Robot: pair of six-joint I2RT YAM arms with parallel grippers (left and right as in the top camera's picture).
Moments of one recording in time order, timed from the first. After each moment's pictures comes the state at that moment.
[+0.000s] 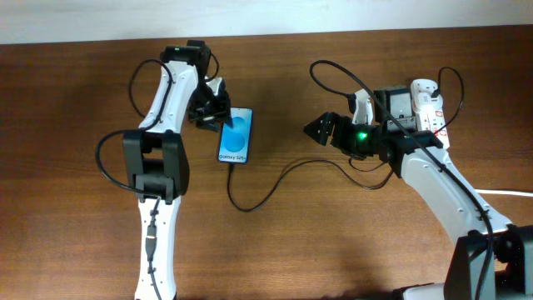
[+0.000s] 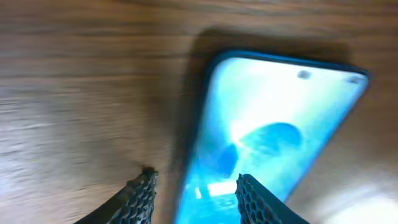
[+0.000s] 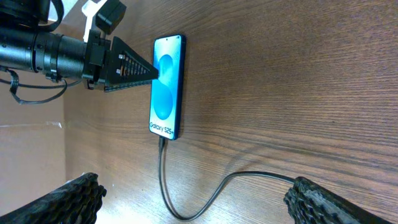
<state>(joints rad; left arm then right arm) -0.14 2.64 2.42 -1.43 0.31 -0.16 0.12 1.58 1.02 -0.37 -0.62 0.52</state>
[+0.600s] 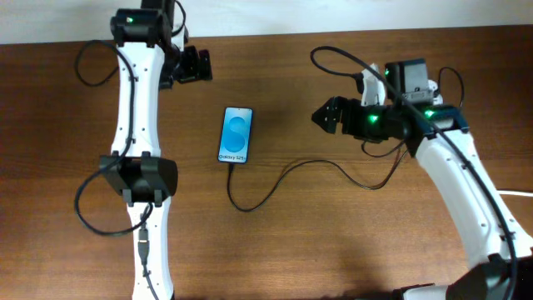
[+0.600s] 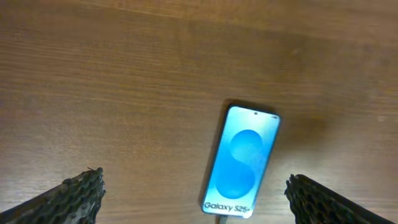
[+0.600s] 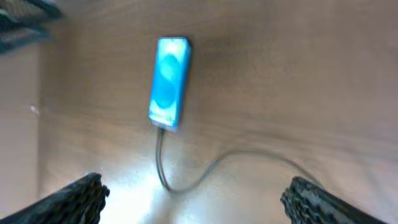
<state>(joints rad) -0.08 2.56 2.90 -1.64 0.13 -0.19 0.12 1.54 1.37 -0.86 -0.51 0.34</state>
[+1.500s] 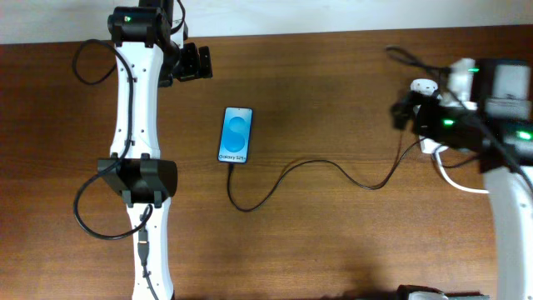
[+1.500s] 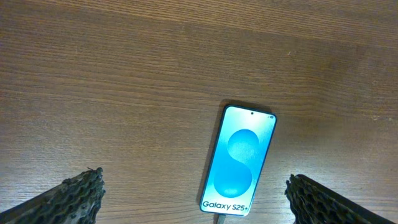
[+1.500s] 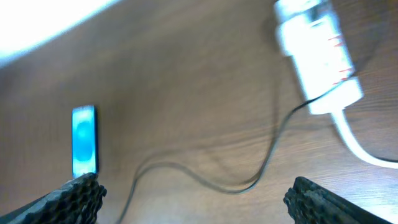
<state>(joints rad) -0.08 2.55 2.90 -1.64 0.13 -0.19 -0.18 1.33 1.50 -1.09 -0.22 0.28</state>
